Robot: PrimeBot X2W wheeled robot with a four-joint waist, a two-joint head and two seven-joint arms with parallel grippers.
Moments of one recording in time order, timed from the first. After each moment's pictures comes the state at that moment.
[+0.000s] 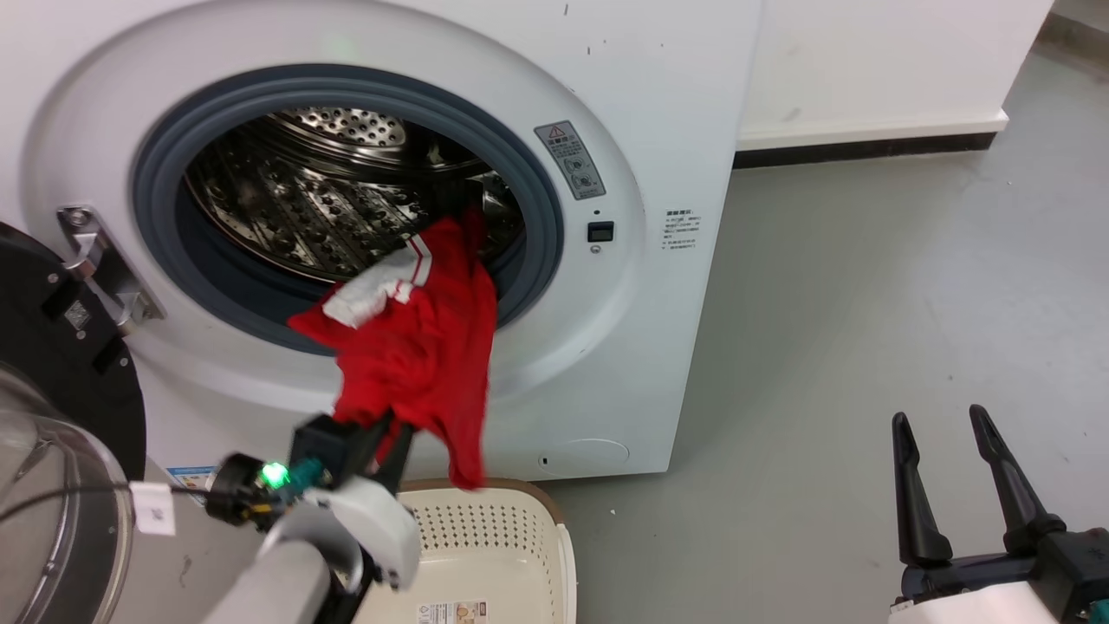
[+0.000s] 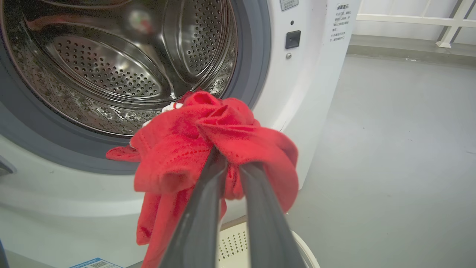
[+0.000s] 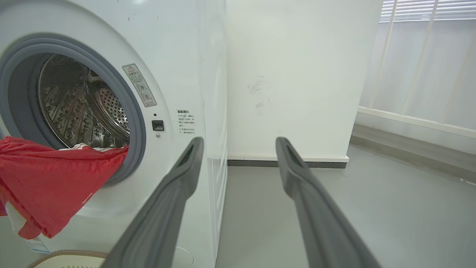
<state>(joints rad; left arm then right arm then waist) -0.40 0.37 -0.57 0.55 -0.48 -0.03 -0.26 0.12 -0.05 -0.04 -0.09 0.04 0.13 -0.26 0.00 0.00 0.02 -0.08</state>
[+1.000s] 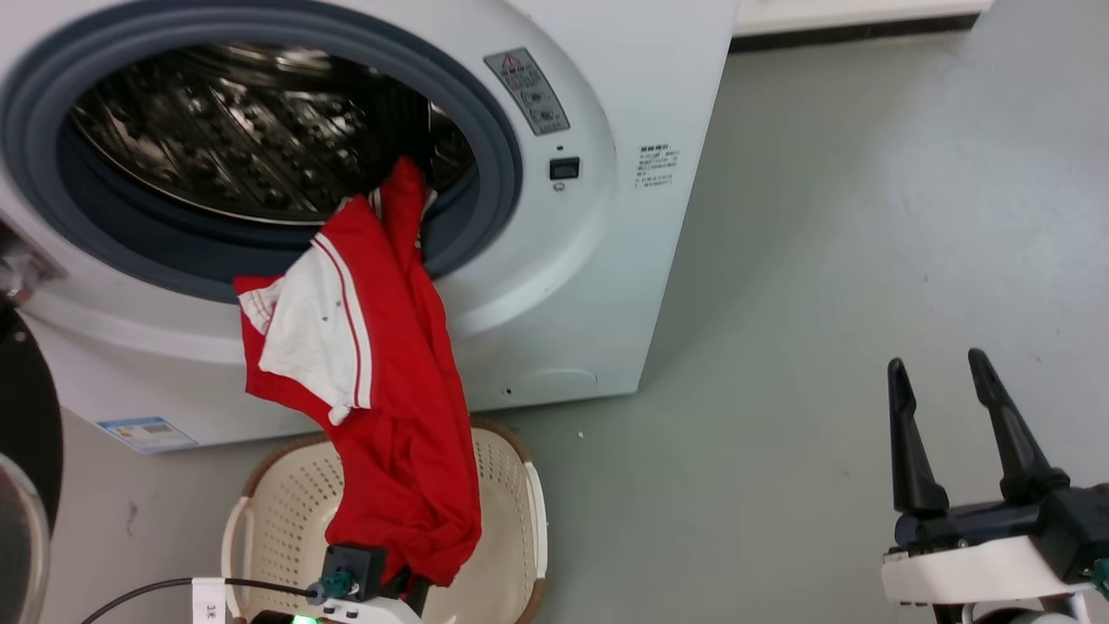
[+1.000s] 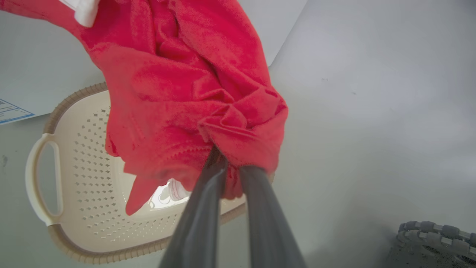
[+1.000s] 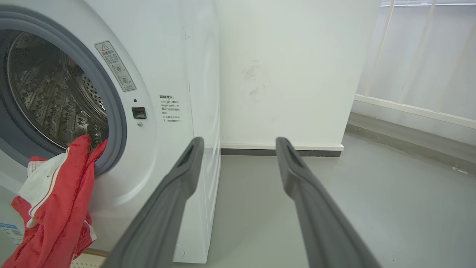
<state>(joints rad) -0.25 0.24 -0.61 0.81 -0.57 -0.06 -0.26 0.05 -0.05 -0.02 -0.11 0.04 0.13 -0.26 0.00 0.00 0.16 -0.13</state>
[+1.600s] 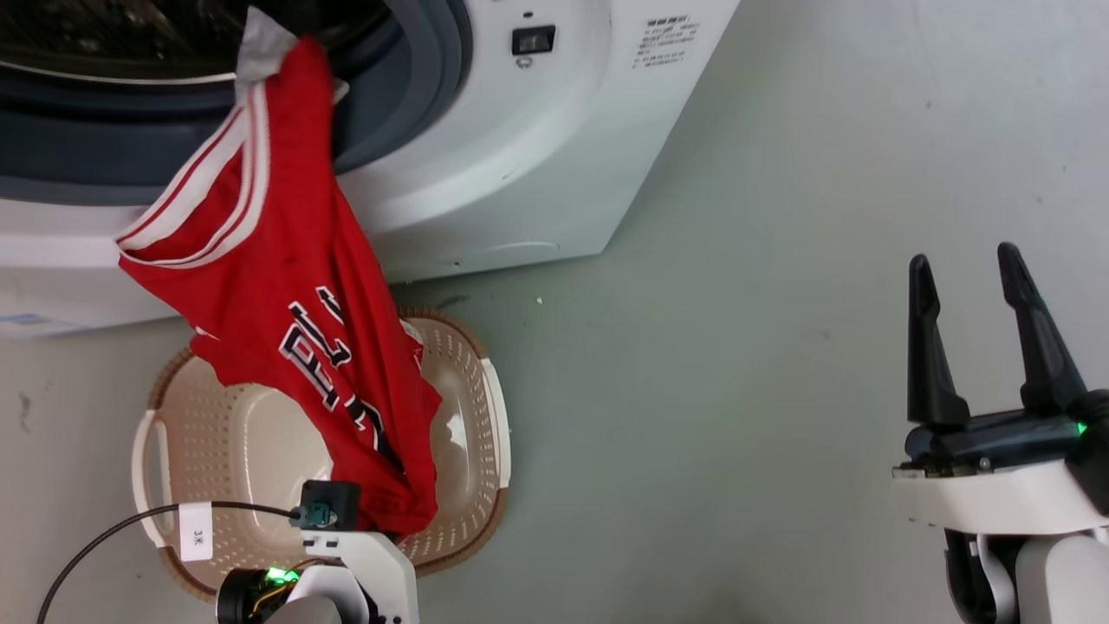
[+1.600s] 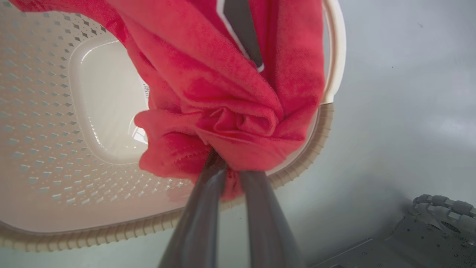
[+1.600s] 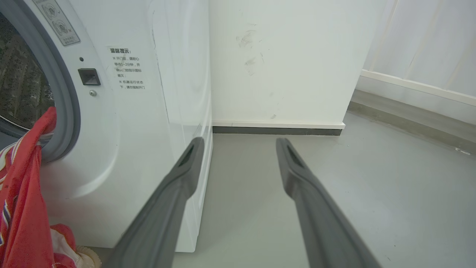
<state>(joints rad) -0.49 0.15 -0.58 1.22 -0.61 -0.11 -0.24 -0.11 -0.05 -0.02 -0.15 0.07 0.13 -0.26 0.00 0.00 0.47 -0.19</state>
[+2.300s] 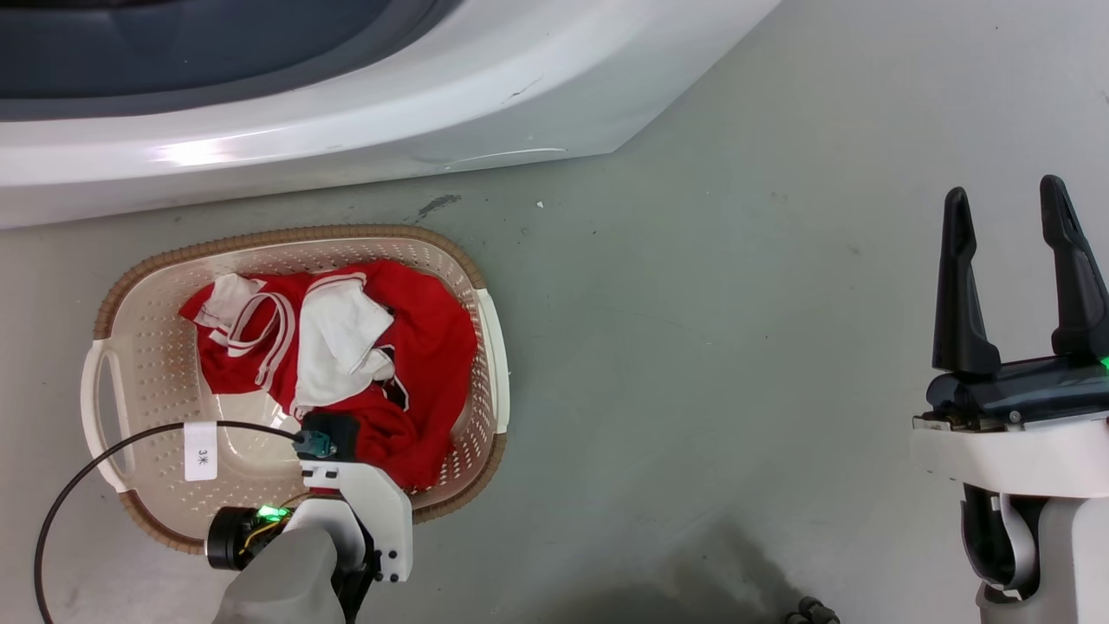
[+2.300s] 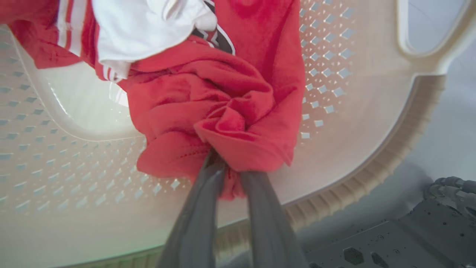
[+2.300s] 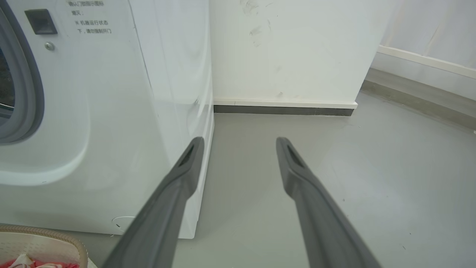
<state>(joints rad) -0.64 0.15 -0.60 1.28 -0.63 -0.08 -0.12 -0.21 -0.05 -0.04 -0.17 0.09 0.13 -0.26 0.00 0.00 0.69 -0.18</state>
